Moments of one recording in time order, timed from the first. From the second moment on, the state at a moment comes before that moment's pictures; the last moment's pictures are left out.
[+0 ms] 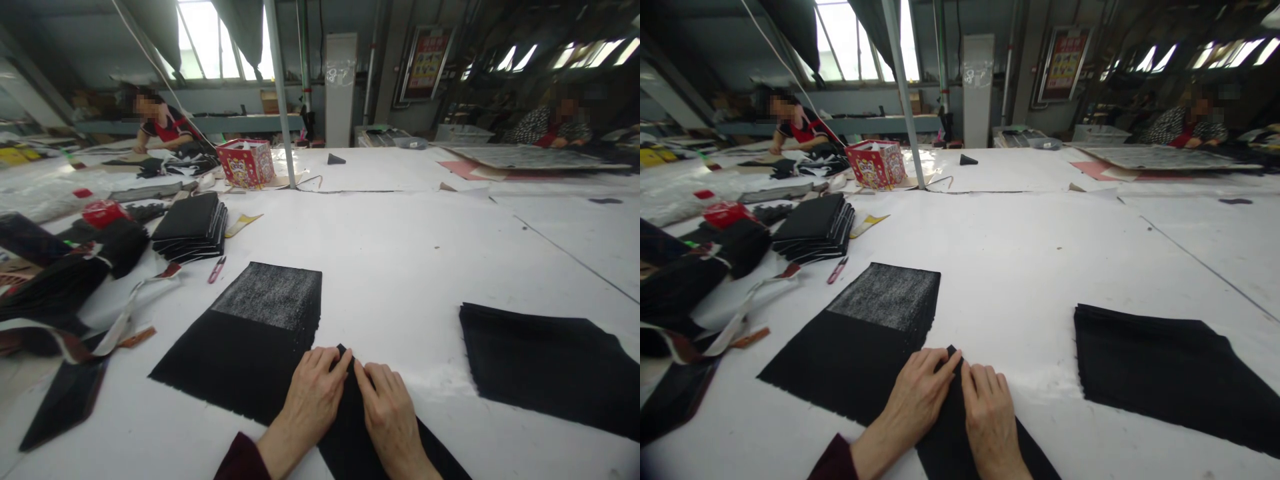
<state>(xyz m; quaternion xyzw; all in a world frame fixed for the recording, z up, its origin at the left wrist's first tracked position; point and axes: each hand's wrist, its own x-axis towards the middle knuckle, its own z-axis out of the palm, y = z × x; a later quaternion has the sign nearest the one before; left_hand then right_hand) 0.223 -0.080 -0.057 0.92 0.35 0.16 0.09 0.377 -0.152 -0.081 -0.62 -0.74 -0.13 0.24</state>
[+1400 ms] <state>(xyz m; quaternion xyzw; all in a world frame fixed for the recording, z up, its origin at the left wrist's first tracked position) 0.232 -0.098 -0.034 0.97 0.25 0.06 -0.02 0.401 -0.209 -0.075 -0.64 -0.71 -0.11 0.26</state>
